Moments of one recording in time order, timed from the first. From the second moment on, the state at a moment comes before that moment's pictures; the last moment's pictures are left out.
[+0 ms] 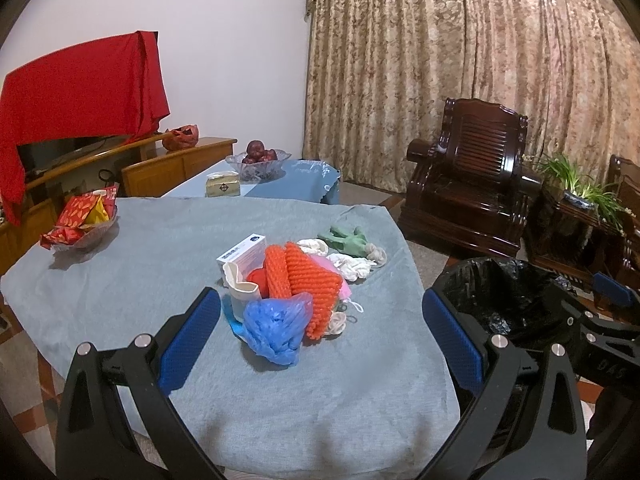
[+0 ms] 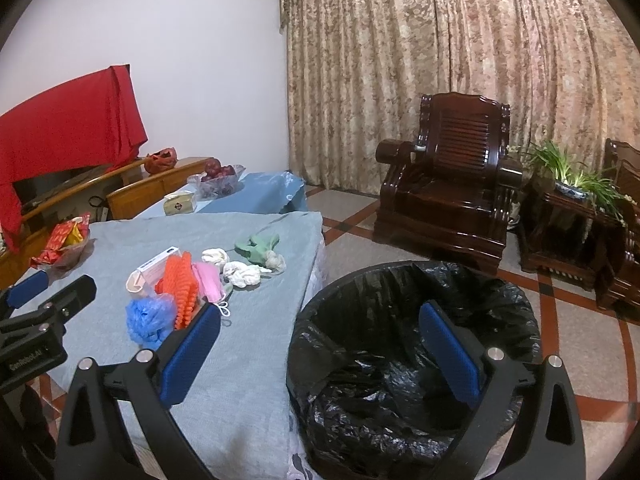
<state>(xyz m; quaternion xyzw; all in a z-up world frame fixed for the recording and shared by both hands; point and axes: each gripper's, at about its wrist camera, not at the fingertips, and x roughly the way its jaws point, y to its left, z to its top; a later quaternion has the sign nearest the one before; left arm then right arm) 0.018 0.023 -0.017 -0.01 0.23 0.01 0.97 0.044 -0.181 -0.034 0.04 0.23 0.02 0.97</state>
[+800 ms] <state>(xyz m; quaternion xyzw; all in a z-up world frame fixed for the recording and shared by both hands) 0.075 0.113 -0.082 0.00 0.29 0.10 0.95 0.130 -0.095 -0.083 0.00 0.29 0.09 0.95</state>
